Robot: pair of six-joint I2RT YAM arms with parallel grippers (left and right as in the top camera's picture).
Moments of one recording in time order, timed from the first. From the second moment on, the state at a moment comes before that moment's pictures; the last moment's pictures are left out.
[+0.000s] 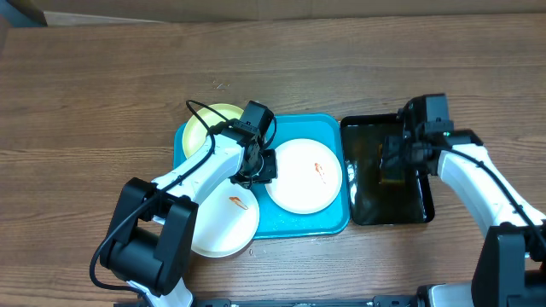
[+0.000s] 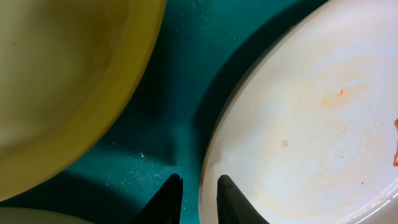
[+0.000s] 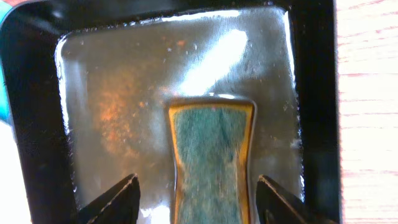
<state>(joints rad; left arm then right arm) -0.44 1.83 1.14 -0.73 0.16 -0.52 0.06 1.59 0.96 -0.60 -0.06 0.15</state>
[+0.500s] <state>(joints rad) -0.44 1.83 1.14 -0.73 0.16 -0.52 0.06 1.59 0.79 -0.45 -0.06 0.15</state>
